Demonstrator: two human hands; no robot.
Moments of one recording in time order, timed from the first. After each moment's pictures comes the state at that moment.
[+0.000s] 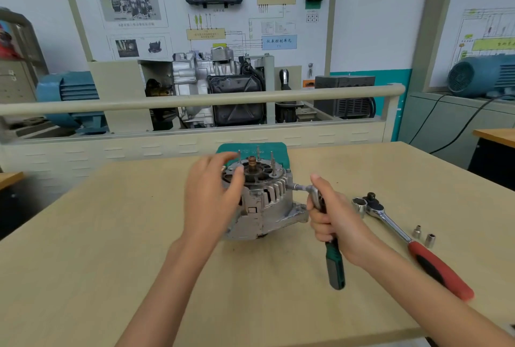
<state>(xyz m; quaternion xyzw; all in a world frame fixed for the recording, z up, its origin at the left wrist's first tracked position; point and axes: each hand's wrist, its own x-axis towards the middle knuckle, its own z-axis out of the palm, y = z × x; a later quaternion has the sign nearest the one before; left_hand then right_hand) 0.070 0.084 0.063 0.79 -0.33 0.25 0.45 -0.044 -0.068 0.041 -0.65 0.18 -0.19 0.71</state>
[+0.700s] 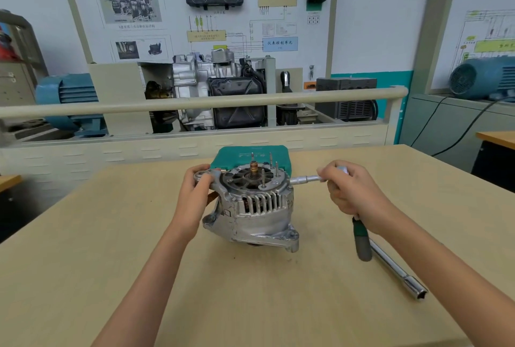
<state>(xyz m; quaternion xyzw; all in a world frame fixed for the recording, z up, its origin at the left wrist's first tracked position) 0.151 0.078 0.032 0.65 -0.21 -0.04 0.73 -0.033 -0.109 0.073 -0.73 0.16 -0.26 0.61</state>
